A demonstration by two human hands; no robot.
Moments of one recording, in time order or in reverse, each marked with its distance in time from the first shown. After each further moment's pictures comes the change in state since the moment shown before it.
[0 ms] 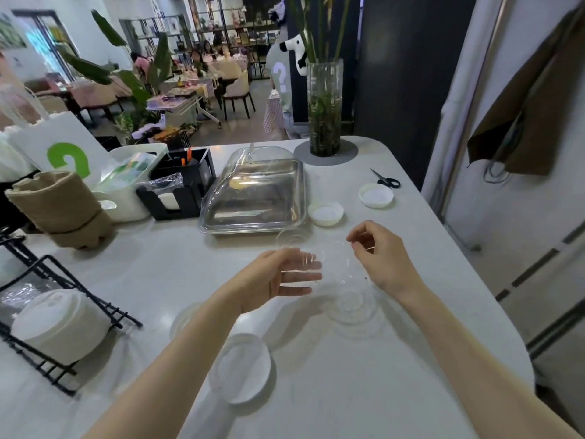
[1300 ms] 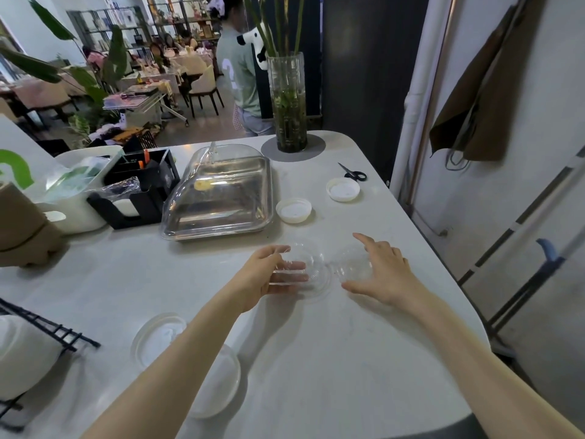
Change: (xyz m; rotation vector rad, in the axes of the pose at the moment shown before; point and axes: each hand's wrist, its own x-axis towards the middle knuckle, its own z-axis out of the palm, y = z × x) left_hand 0.046 -0.016 0.029 0.069 0.191 -0.005; right_hand -0.019 0.072 -0.038 -0.484 -0.266 0.261
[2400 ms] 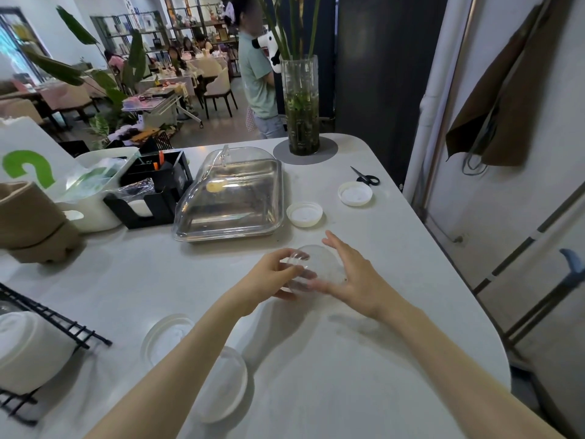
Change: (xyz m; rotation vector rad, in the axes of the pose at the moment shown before) left_hand -0.008 0.002 -0.009 0.341 -0.117 0.185; right_hand 0.004 -0.050 0.022 0.326 -0.038 -0.325
